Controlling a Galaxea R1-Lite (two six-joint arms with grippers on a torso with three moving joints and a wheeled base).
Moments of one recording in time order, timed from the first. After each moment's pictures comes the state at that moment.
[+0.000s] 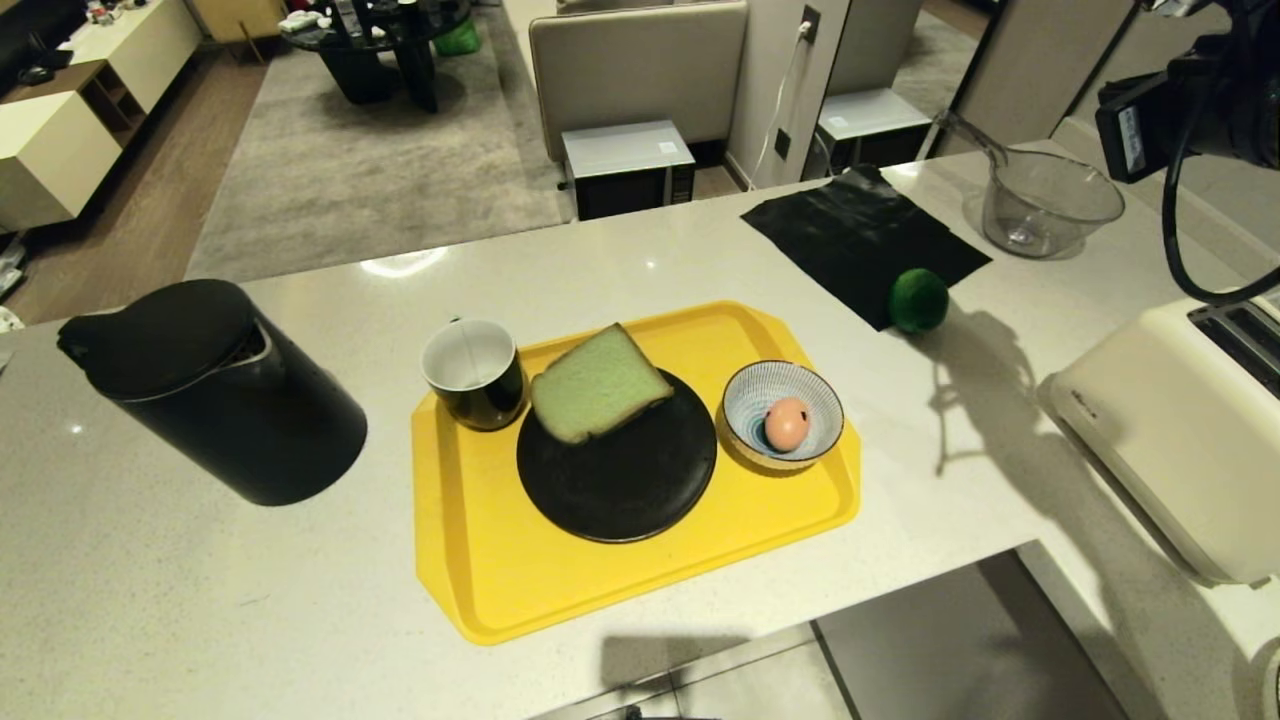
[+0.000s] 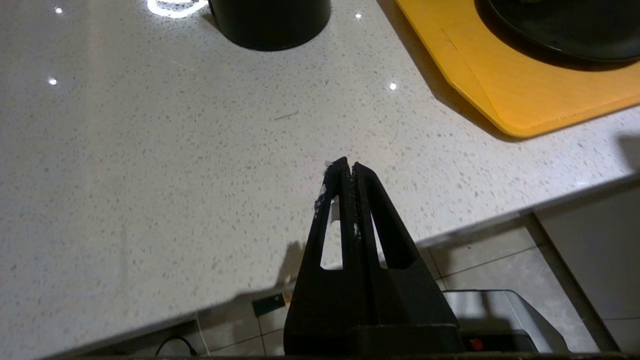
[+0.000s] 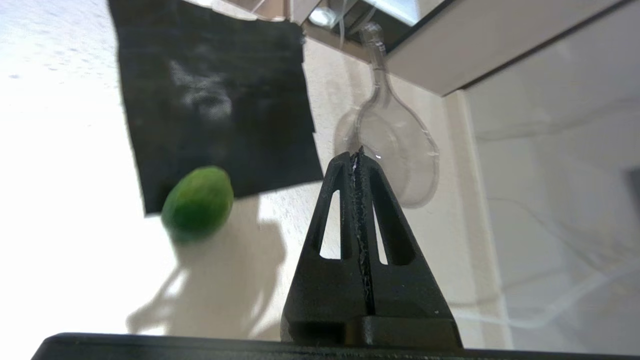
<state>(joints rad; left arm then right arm) 0.01 0.00 0.00 0.00 0.00 0.00 0.15 1.63 -1.65 0.00 -0.25 -0.58</state>
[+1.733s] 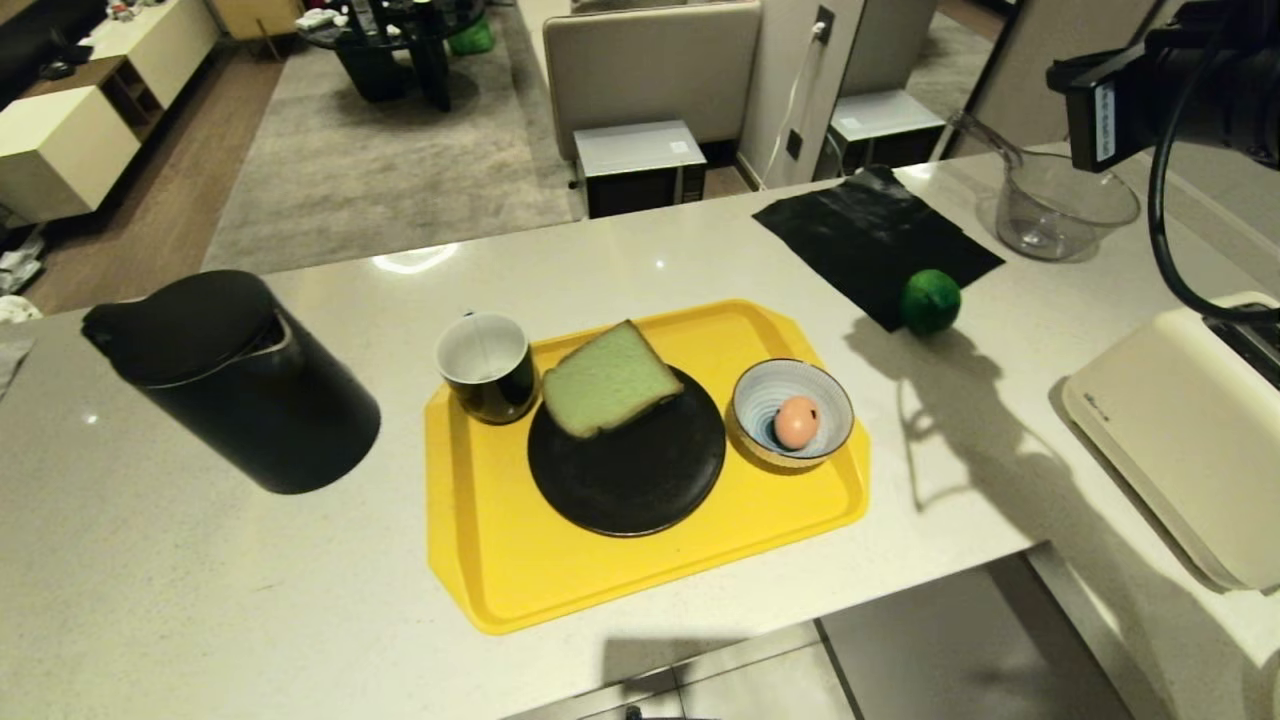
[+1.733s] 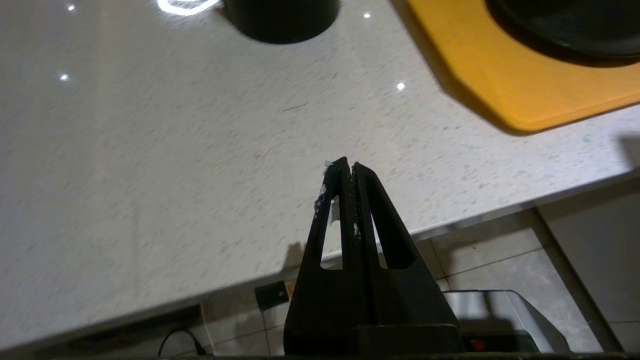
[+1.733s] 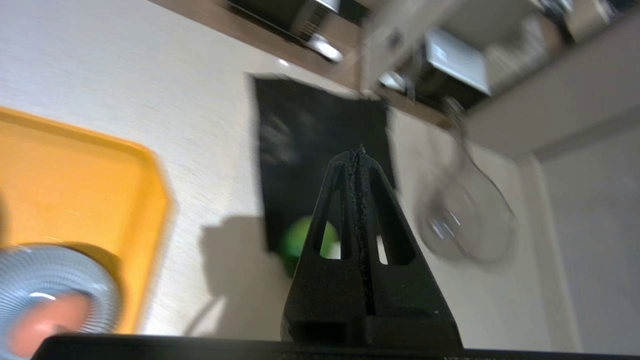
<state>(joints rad) 0.01 0.00 0.00 0.00 0.00 0.00 0.32 1.57 -1.60 -0.01 -0.23 -0.52</state>
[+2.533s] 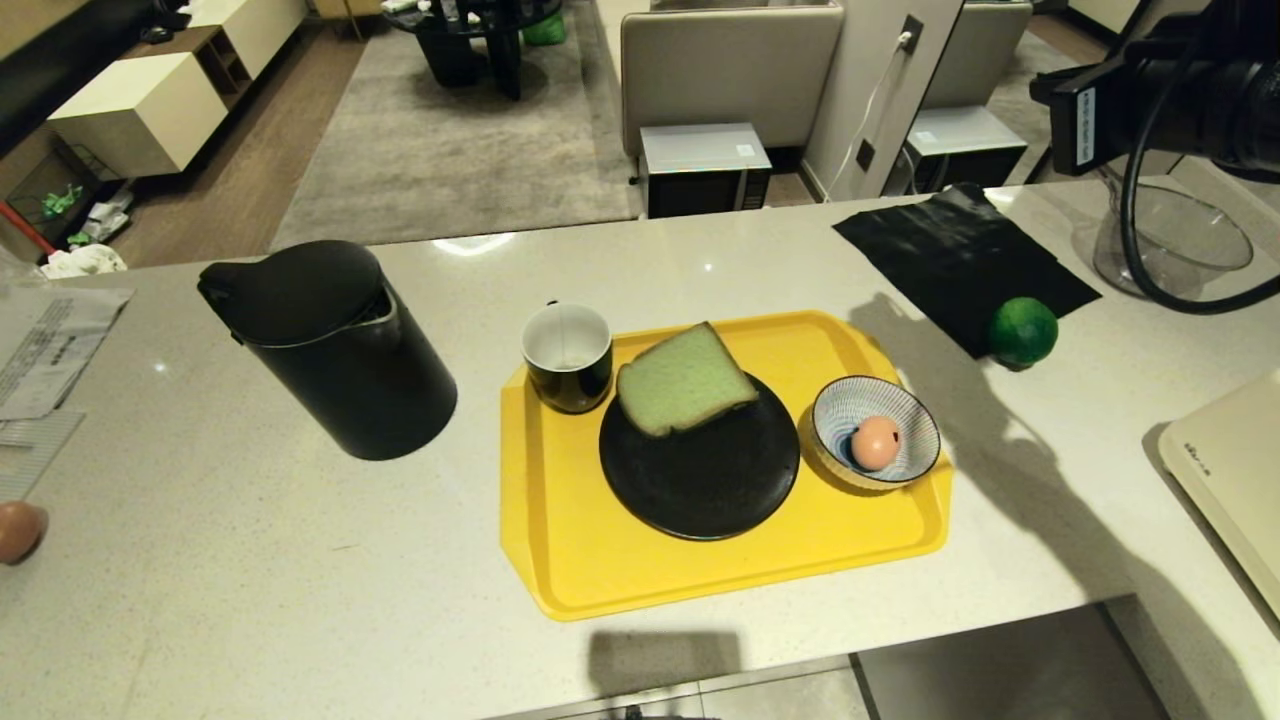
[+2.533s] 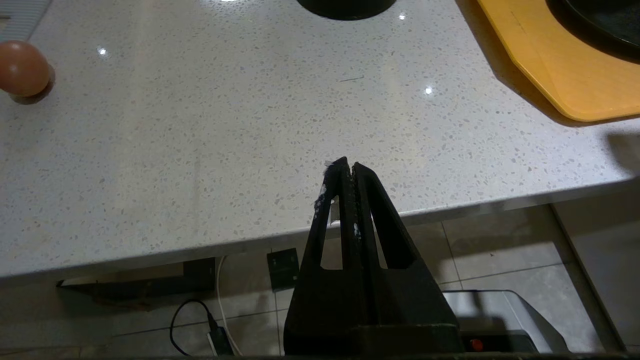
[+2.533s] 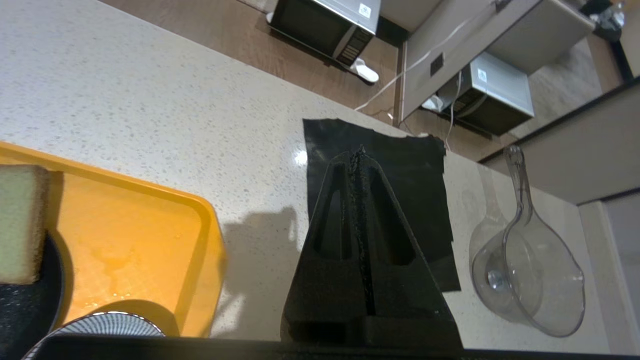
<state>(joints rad) 0.01 0.00 0.00 0.00 0.00 0.00 0.26 1.61 -1.62 -0.02 -0.17 -0.45</state>
